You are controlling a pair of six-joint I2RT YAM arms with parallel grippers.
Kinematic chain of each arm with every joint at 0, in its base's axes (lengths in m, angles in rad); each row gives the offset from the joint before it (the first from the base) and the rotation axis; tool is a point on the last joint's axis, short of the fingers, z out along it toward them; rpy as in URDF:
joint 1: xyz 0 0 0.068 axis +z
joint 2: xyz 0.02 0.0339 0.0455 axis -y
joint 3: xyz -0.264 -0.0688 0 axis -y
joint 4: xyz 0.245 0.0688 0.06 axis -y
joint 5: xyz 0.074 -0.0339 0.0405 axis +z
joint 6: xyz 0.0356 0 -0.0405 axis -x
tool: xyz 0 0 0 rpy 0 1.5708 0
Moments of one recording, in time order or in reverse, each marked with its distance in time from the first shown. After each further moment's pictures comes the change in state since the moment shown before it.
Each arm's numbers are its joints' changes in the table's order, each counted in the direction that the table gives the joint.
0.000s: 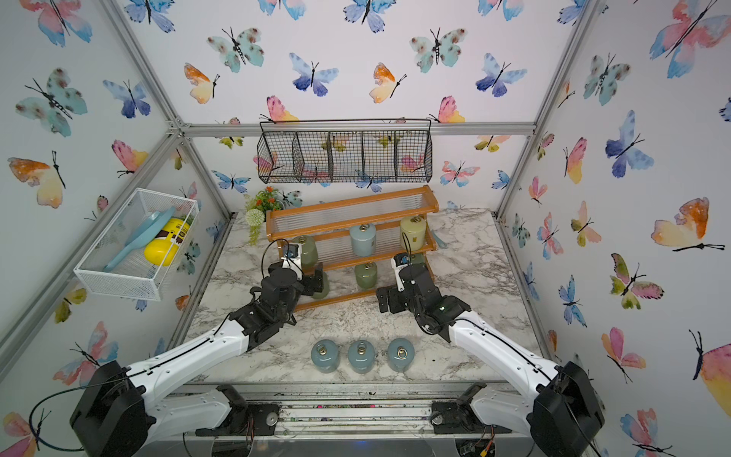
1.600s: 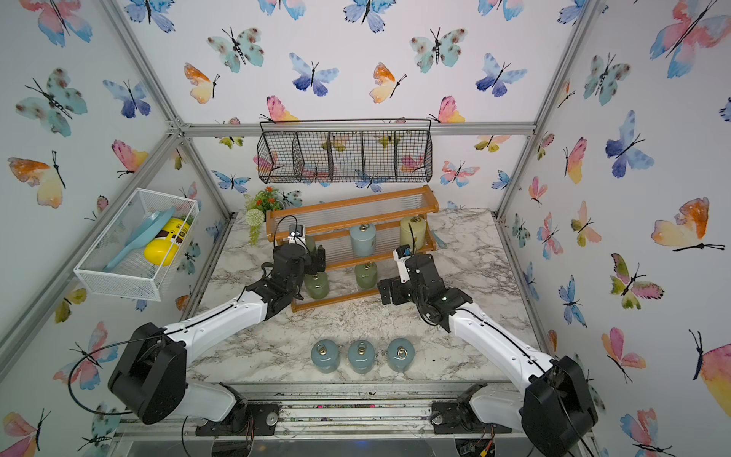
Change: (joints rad) left arm 0.132 -0.250 0.185 0.013 -0.040 -0.023; right arm -0.082 -0.044 0.038 0.017 0.103 0.048
